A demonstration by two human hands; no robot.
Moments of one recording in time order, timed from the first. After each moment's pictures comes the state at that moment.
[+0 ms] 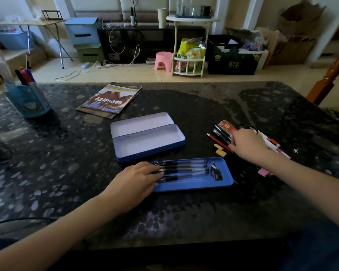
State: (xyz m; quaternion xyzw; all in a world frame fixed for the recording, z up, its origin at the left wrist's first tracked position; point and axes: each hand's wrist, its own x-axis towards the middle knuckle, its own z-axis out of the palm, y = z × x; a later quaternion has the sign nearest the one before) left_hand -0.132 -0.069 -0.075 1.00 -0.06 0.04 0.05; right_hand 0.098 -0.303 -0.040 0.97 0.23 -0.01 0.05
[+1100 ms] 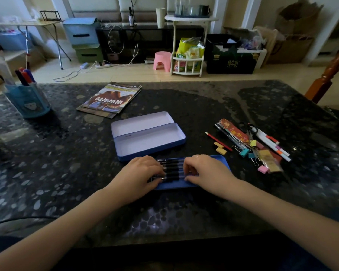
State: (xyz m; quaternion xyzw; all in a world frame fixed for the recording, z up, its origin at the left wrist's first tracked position) left_hand -0.120 -0.067 -0.070 0.99 -0.09 0.09 0.12; right_hand -0.011 -0.262 -0.050 0.87 0.46 -0.09 -0.14
